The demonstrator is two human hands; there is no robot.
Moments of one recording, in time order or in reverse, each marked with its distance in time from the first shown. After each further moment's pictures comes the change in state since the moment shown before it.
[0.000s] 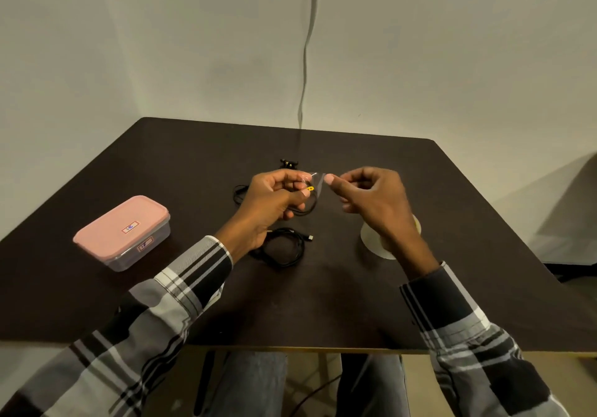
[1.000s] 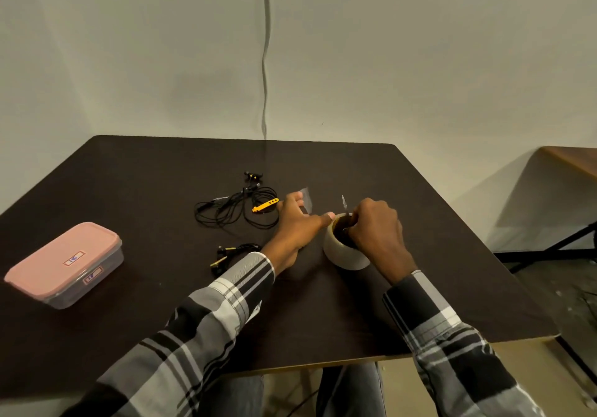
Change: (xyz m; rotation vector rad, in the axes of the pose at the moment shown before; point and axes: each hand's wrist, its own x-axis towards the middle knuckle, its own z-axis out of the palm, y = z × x) left_hand 0.035 -0.042 0.098 0.124 -0.002 -0.110; right_hand 0.024 0.073 -0.037 -0.862 0.029 0.076
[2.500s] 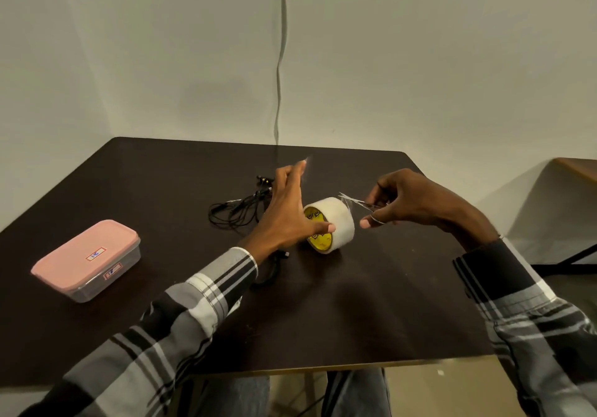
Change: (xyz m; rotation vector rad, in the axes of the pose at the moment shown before) left_hand -0.003 0.024 -0.055 0.552 -0.073 0.511; right_hand 0.017 0.004 -0.097 0.335 -0.385 -0.318
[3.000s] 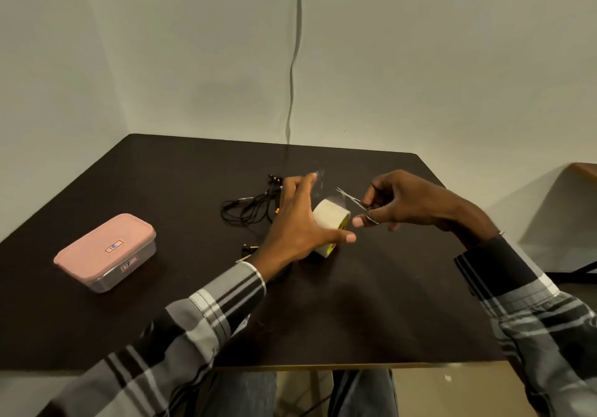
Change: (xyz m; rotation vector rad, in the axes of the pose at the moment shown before) left_hand -0.027 0.017 0.000 -0.105 0.070 -0.100; right_hand 0.006 -0.017 0.008 0.092 -0.113 -0.075
